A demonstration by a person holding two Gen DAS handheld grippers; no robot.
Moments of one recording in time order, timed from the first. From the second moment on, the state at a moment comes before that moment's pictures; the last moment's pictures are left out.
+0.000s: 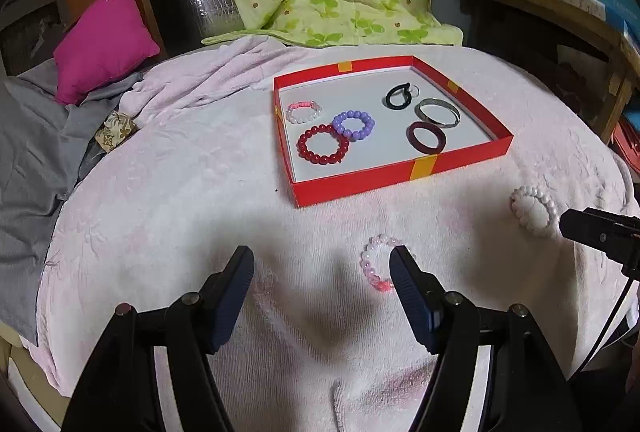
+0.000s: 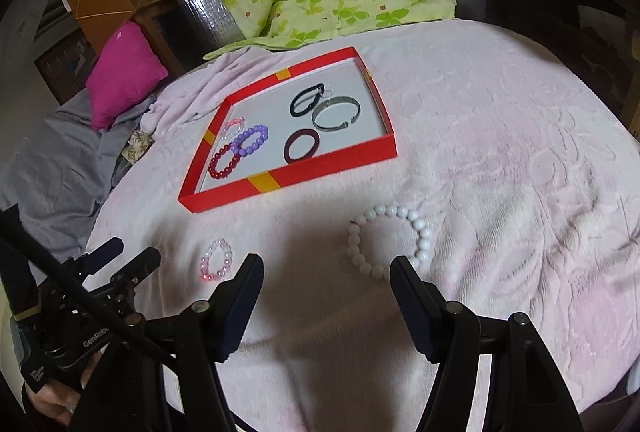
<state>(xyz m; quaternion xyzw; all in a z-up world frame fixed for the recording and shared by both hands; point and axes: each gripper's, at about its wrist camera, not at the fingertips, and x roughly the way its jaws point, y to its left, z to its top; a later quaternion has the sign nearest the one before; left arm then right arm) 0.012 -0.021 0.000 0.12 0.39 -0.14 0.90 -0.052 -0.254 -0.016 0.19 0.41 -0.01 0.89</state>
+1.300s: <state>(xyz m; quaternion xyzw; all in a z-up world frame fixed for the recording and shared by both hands) 0.039 -0.010 -0.040 0.15 0.45 -0.12 0.87 -0.052 -0.296 -0.041 0.19 0.46 -0.05 0.87</state>
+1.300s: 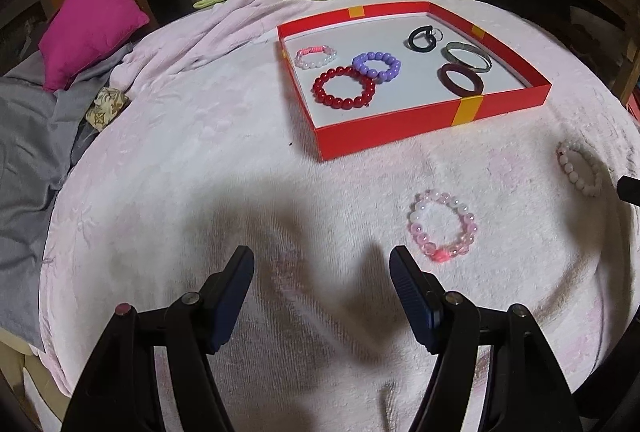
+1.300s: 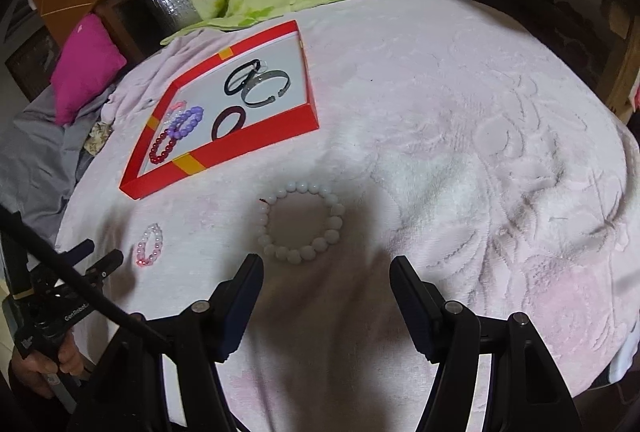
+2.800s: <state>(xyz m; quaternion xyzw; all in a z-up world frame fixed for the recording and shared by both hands) 0.039 -0.007 -0.036 0.16 0.45 -0.14 0.87 -0.015 -0.260 -0.049 0.17 0.44 -0.04 0.88</state>
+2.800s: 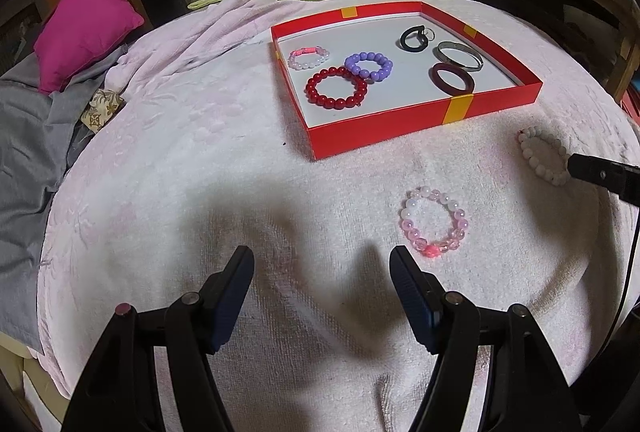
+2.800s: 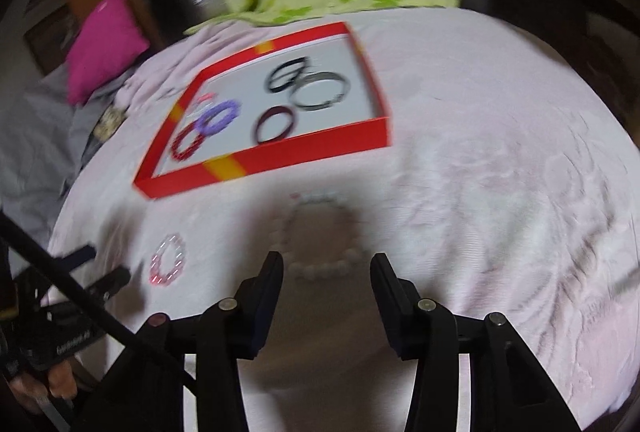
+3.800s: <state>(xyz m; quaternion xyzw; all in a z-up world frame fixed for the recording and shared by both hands) 0.044 -0.013 -0.041 0.13 0.47 -0.18 0.86 -0.004 -0.238 -0.060 0.10 0.46 -0.06 0.88</state>
